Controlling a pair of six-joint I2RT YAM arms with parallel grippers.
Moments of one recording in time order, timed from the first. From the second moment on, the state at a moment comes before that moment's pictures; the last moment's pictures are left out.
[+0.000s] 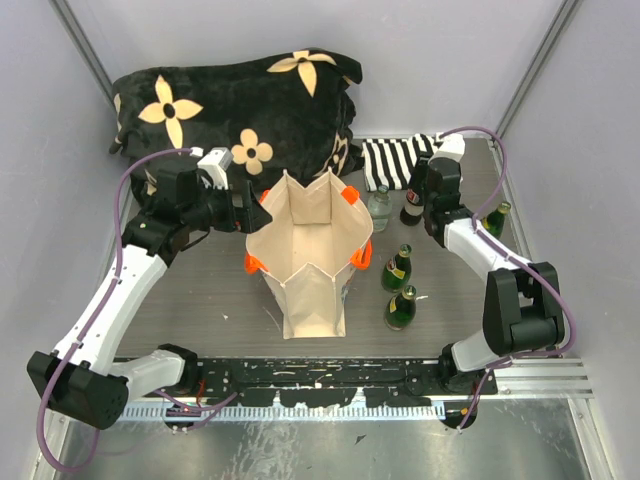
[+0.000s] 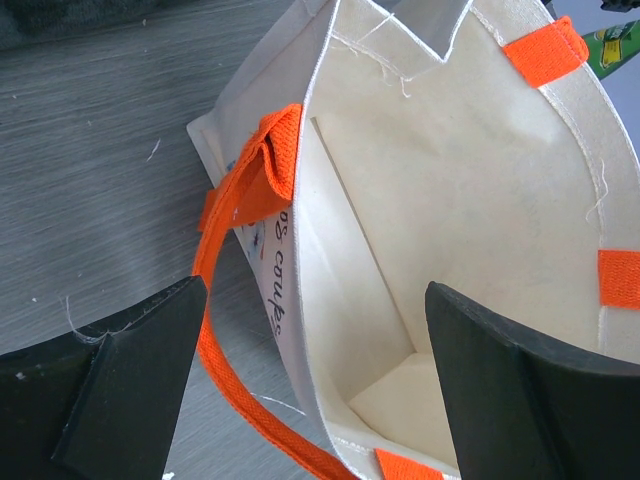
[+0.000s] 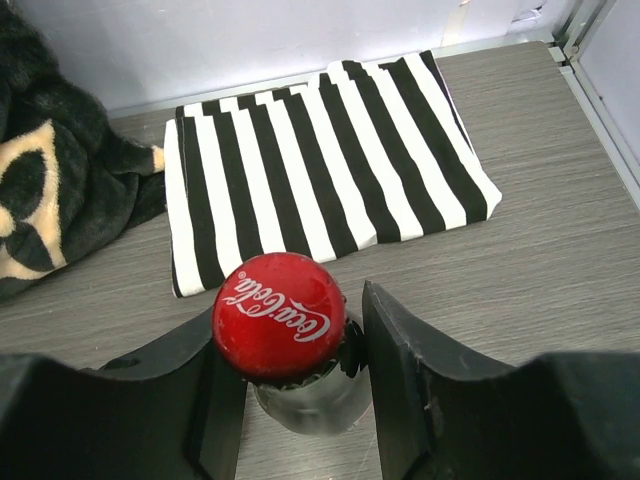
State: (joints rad) left arm -0.33 1.14 1.15 -0.56 0.35 -0.29; right arm 0.17 1.49 0.95 0.28 0.30 0.18
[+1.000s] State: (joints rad) left arm -0.32 1.10 1.14 -0.57 0.35 -0.29; right arm 0.17 1.45 1.07 0.00 0.24 0.18
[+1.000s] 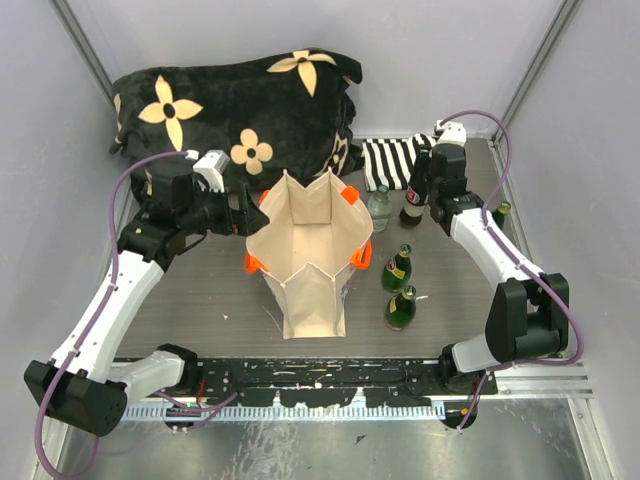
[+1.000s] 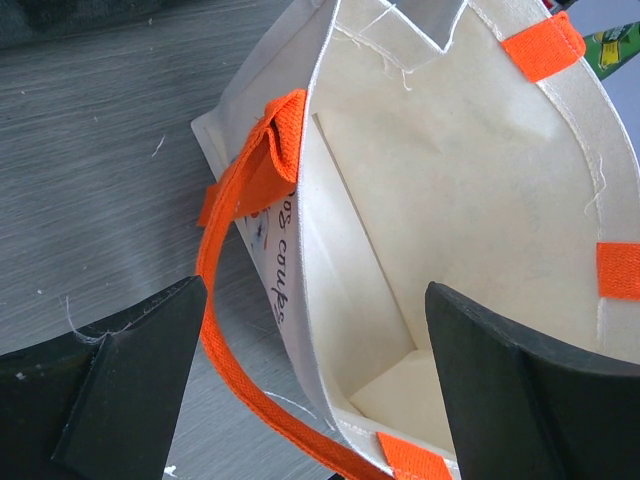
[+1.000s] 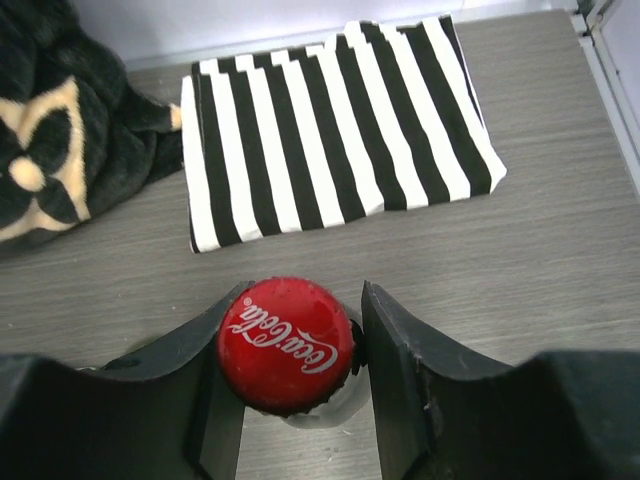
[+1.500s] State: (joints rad) left arm -0.32 1.10 1.13 -0.57 0.35 -0.29; right arm 0.16 1.45 1.38 -0.18 0.13 0.19
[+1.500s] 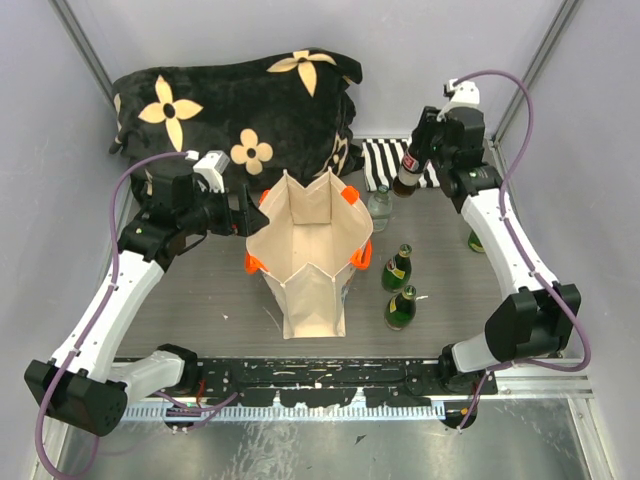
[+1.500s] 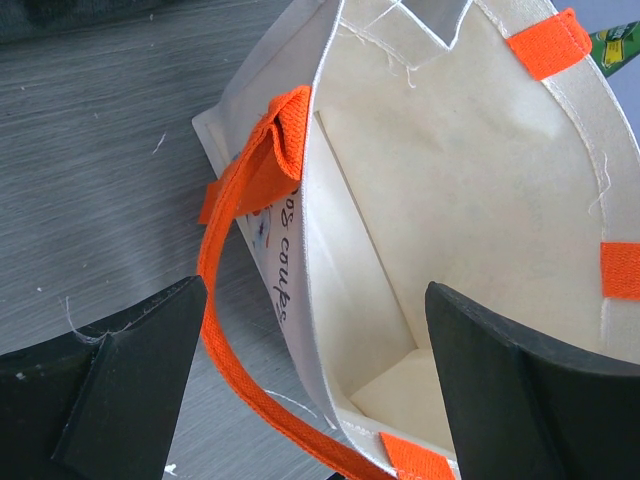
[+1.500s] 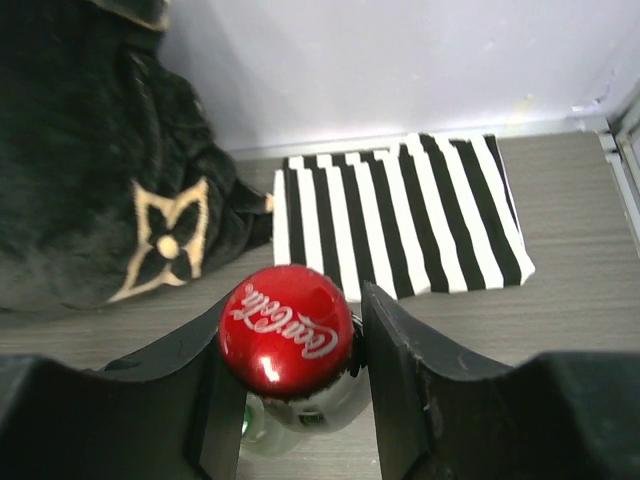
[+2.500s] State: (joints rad) left arm -0.32 1.11 1.11 -0.57 0.35 -0.28; right arm 0.51 1.52 1.98 -0.56 -0.14 0.22
